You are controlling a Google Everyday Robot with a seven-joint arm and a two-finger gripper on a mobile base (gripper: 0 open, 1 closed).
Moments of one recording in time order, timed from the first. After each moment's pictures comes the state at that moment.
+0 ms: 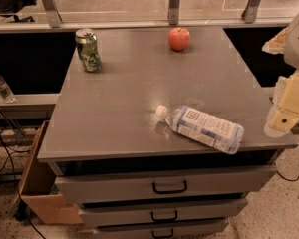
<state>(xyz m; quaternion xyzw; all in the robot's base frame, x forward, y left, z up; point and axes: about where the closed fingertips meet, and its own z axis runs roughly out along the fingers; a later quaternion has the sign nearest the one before) 0.438 -0.217 0.977 -0.60 0.78 -0.04 0.16</state>
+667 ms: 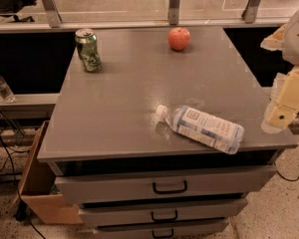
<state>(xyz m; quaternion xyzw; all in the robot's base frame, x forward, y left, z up) 0.445 -0.215 0.979 -0.60 0.78 -0.04 0.17</state>
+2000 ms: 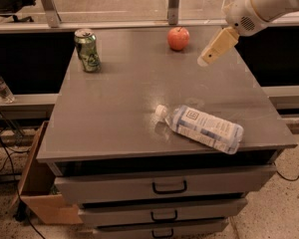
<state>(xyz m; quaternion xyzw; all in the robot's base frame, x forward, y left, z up) 0.672 -0.175 0.961 -0.52 0.77 0.03 0.37</state>
